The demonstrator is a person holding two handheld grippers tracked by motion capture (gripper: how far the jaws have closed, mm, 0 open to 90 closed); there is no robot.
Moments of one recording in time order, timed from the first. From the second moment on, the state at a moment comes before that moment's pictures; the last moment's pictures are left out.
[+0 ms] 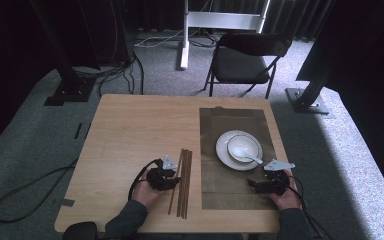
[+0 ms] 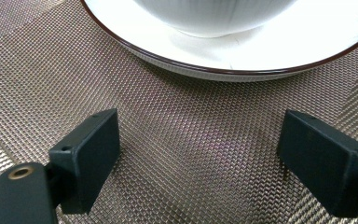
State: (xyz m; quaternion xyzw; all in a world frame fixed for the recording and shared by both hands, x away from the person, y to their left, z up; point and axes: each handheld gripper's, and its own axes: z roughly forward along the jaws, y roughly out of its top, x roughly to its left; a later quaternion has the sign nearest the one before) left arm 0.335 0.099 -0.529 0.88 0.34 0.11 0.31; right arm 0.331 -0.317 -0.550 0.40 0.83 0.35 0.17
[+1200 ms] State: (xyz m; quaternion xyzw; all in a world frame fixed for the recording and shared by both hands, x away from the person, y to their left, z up) left arm 0.382 0.121 -0.530 0.85 0.41 0.14 0.31; right arm 0.330 -0.316 -0.550 0.41 0.82 0.35 0.17
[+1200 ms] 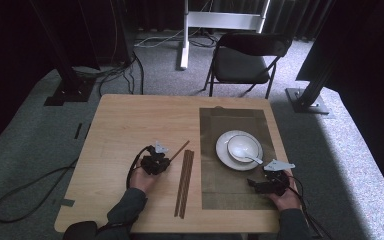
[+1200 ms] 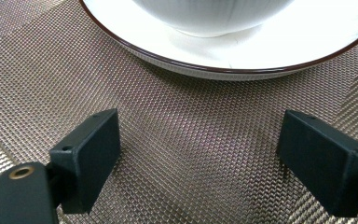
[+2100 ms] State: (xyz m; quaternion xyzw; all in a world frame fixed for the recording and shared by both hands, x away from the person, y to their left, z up) left arm 0.407 0.115 -0.524 0.85 0.38 0.14 0.33; right arm 0.330 -0.316 -0.550 0.41 0.82 0.35 0.17
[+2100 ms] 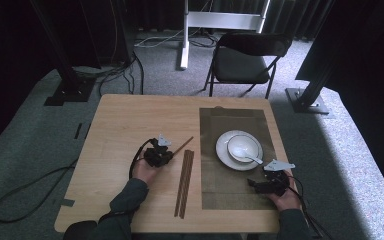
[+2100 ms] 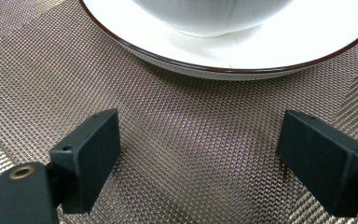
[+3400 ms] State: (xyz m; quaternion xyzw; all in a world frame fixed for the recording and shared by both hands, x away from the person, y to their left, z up) left arm 0.424 0.091 -0.491 0.86 0.34 0.16 0.35; right arm 0.330 -0.316 -0.550 0.41 0.82 0.35 0.17
